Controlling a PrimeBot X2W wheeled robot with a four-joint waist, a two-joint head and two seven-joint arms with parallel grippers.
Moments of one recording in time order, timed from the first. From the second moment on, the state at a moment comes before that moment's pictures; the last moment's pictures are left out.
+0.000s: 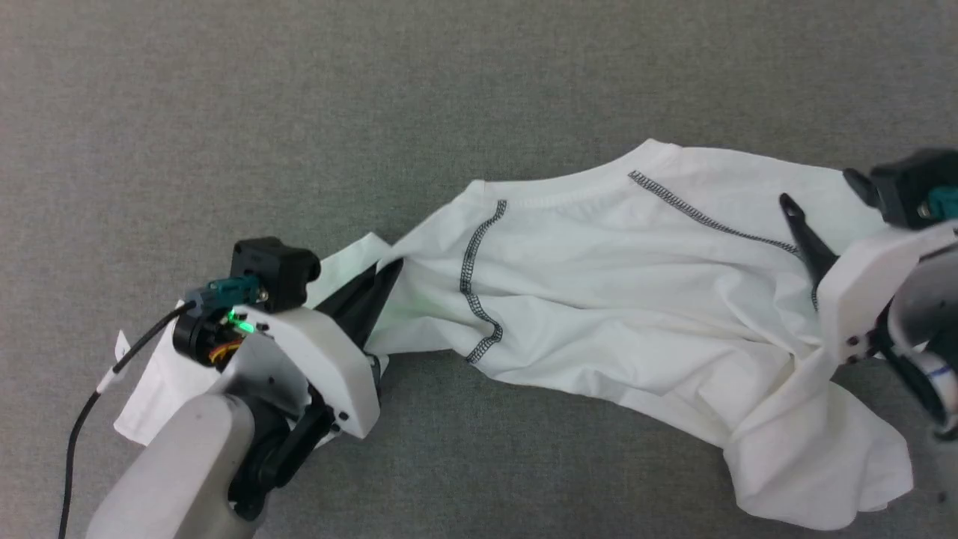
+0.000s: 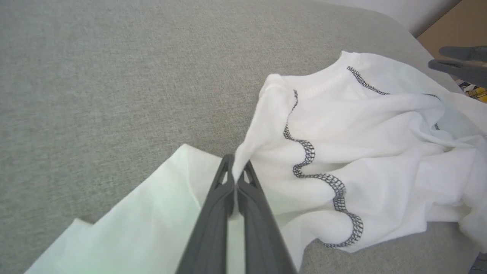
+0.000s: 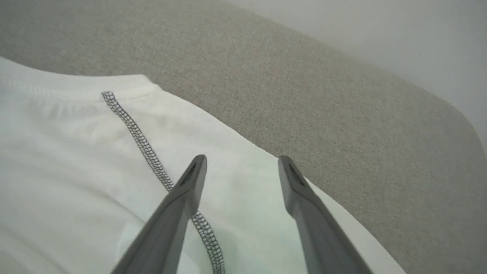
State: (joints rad) left arm -0.35 0.46 -0.48 -0.12 -0.66 0.05 0.30; right arm -0.34 -0.32 0.06 -0.14 0.16 0.13 0.57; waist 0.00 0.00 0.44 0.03
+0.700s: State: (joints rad) left arm -0.44 0.44 -0.51 -0.15 -0.62 0.02 0.29; right arm -0.68 -0.71 0.40 0.00 0.50 0.13 0.82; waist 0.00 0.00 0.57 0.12
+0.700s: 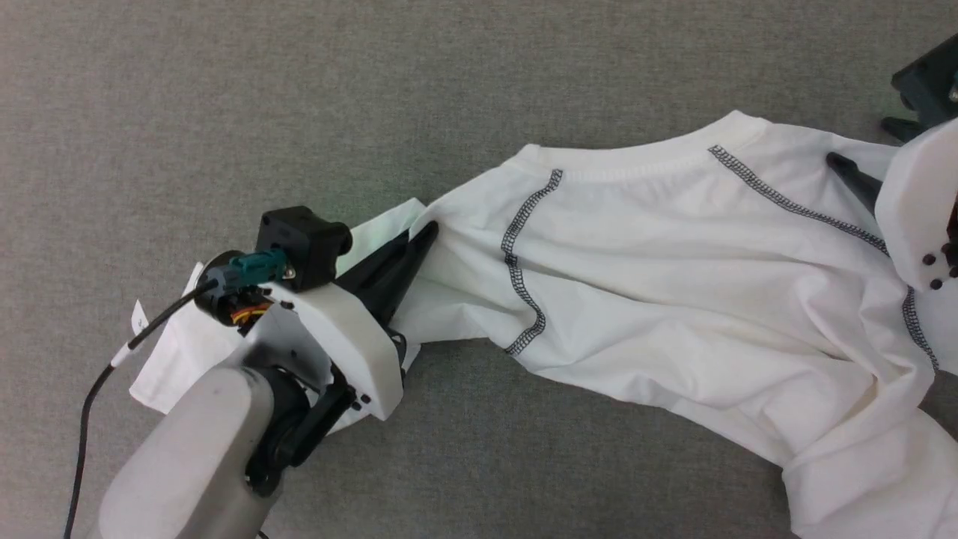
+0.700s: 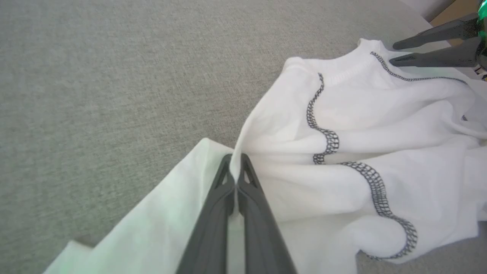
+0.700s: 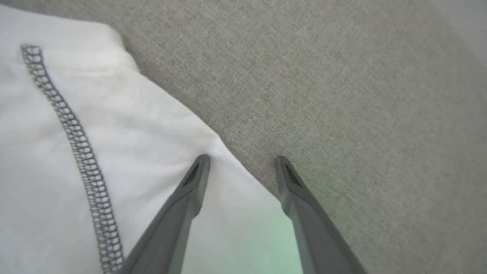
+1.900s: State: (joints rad) left arm -0.52 0.49 -0.29 -0.28 -0.55 0.16 0.05; right arm -0.52 -0.39 0.18 -0.26 0.32 0.13 0.33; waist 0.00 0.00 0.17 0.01
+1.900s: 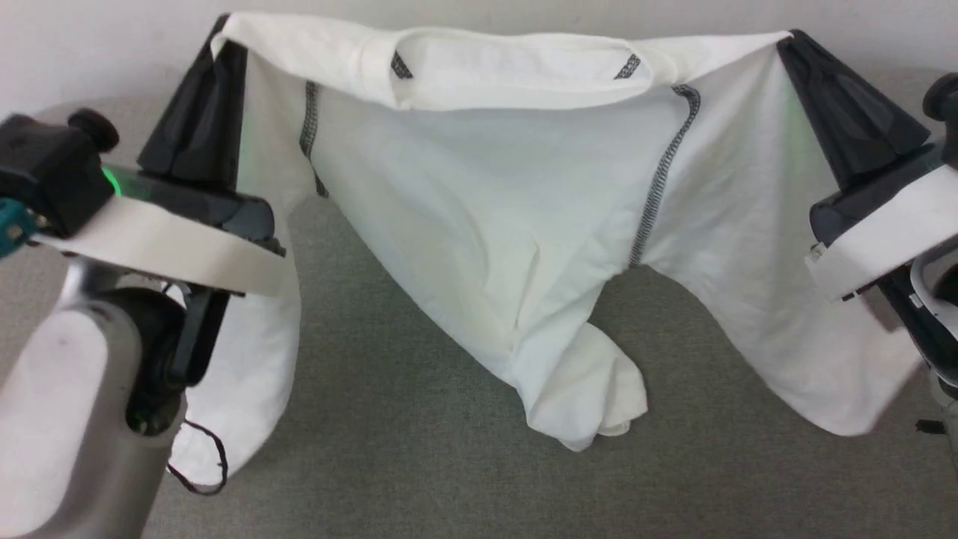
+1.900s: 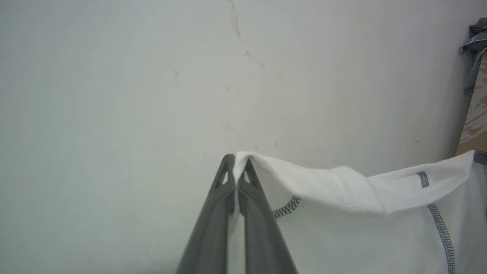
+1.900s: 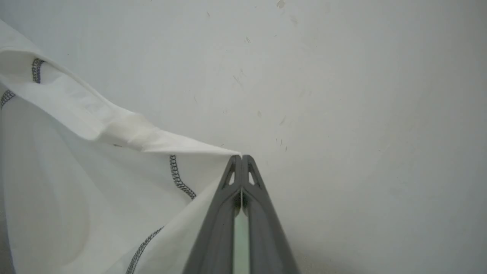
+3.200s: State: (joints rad) left arm -1.72 0.41 -0.36 0.41 -0.38 0.02 -0.04; right arm -1.80 -0.43 0.45 0.51 -0.01 0.13 0.18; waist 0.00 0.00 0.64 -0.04
